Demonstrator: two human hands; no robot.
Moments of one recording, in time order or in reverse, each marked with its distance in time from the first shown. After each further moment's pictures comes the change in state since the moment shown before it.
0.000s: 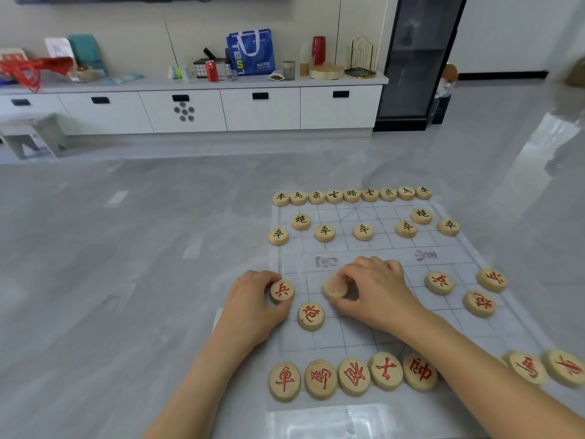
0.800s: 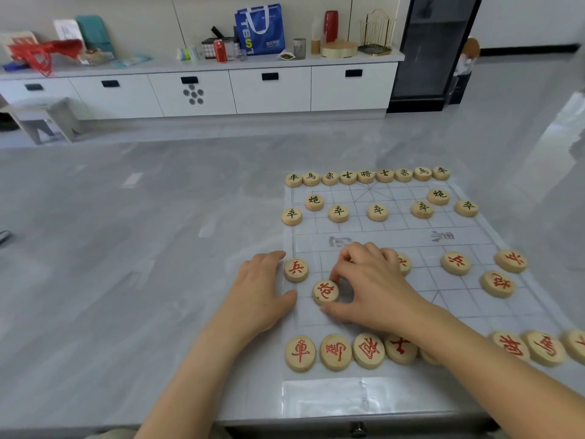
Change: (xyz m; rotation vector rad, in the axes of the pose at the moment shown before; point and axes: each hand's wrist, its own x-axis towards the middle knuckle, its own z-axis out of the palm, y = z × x) left_hand -0.016 -0.001 -0.017 0.074 -0.142 -0.010; right_hand -0.019 -0.032 0.000 -0.018 -0.054 -0.168
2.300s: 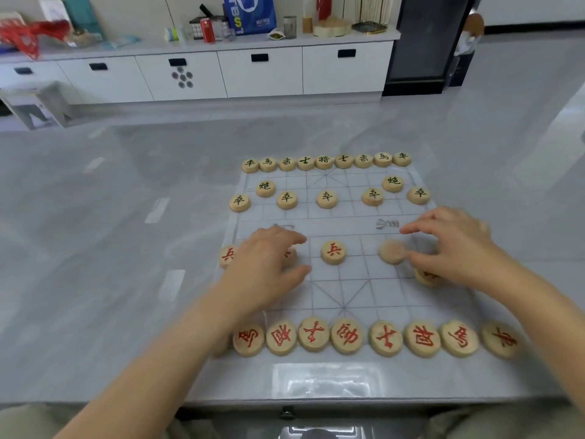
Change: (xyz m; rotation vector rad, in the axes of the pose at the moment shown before) left_hand 0.014 0.104 0.033 0.115 0.056 0.220; right_hand -0.055 0.173 -0.058 -0.009 0.042 0.305
